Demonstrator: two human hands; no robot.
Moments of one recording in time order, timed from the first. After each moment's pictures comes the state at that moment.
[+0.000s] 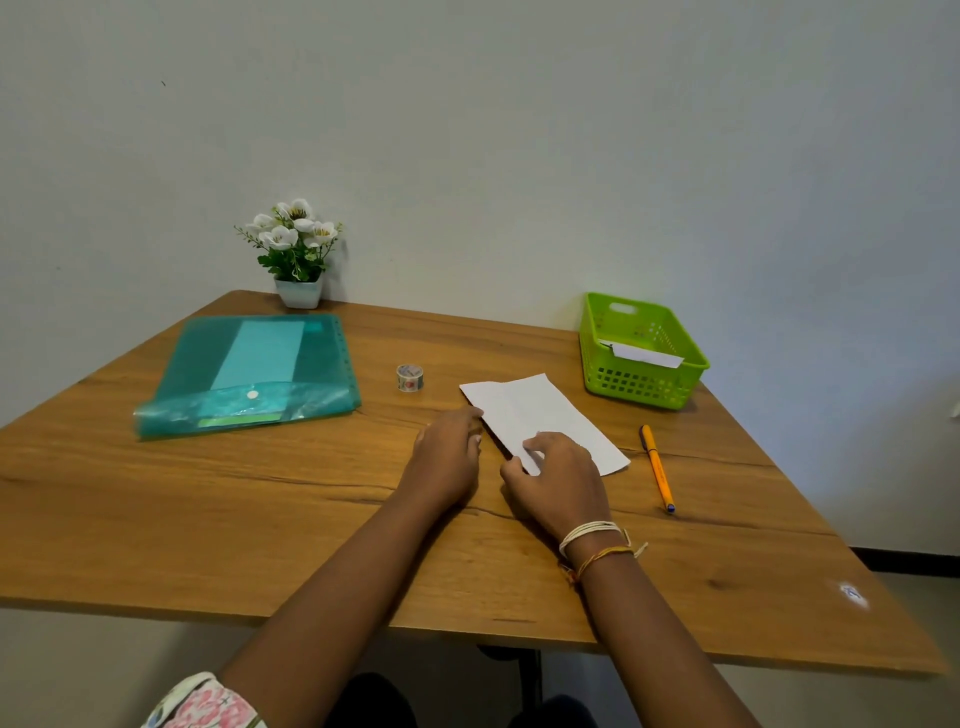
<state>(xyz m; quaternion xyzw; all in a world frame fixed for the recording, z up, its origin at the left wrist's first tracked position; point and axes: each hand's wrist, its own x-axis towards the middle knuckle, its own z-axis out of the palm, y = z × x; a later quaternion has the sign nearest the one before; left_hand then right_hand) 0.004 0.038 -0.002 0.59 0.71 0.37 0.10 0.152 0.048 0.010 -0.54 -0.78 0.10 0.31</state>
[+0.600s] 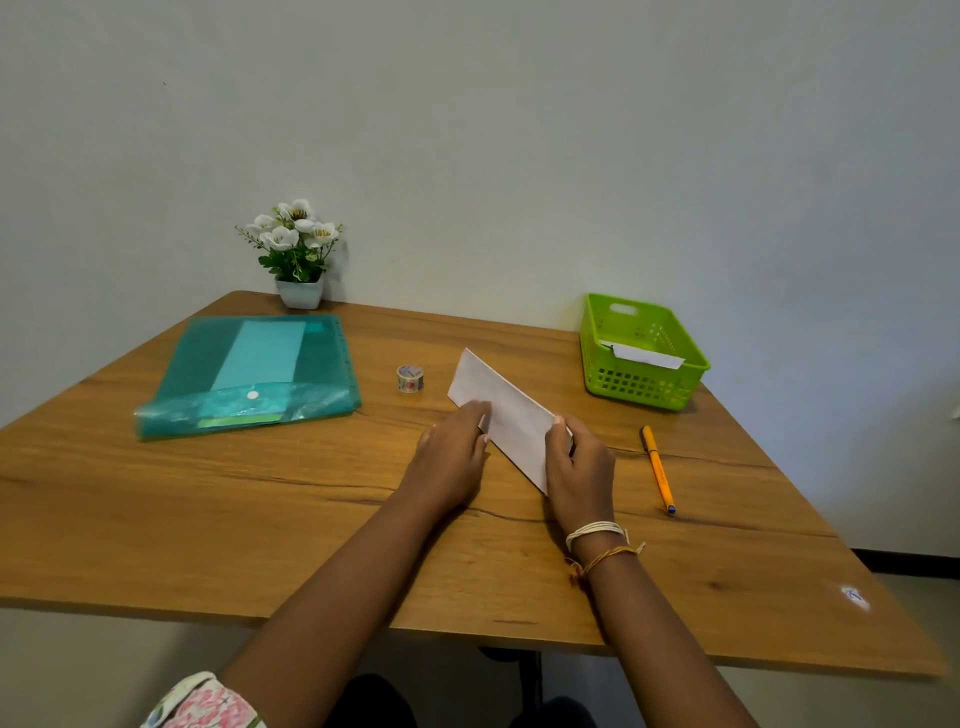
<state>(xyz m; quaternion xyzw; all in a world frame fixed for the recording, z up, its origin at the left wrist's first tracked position) 0.006 0.034 -0.001 0.64 0.68 0.36 0.07 0.156 0.054 0.006 -0.45 -0.69 0.20 0.54</state>
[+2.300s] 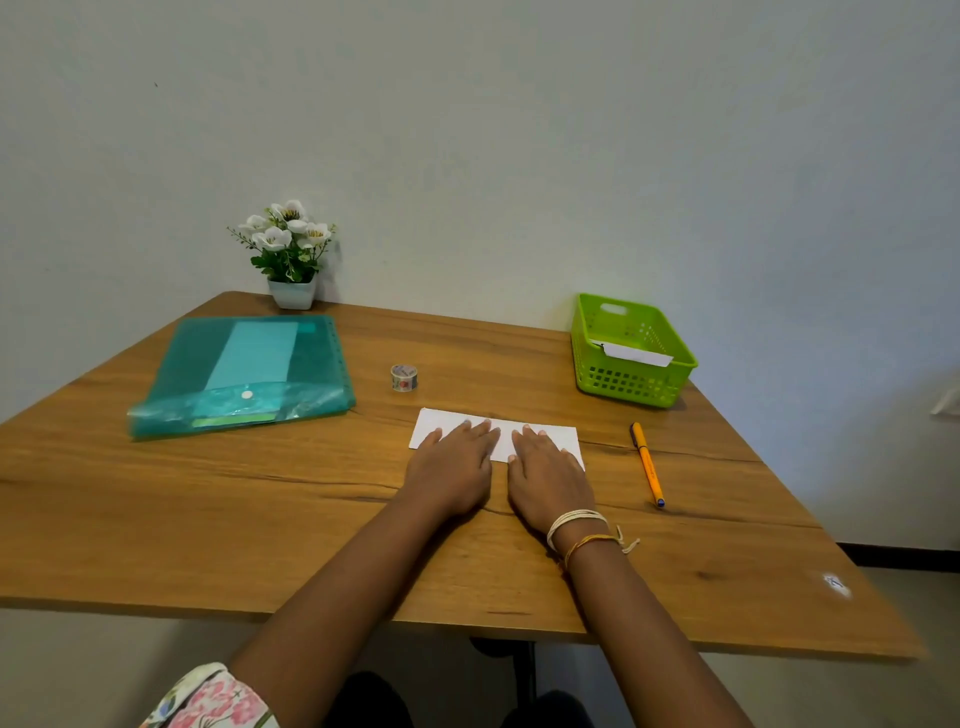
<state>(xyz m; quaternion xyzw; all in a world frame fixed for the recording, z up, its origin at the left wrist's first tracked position) 0.014 0.034 -0.005 0.70 0.70 0.14 0.06 0.151 0.065 -0.007 -0.53 -0.84 0.06 0.13</state>
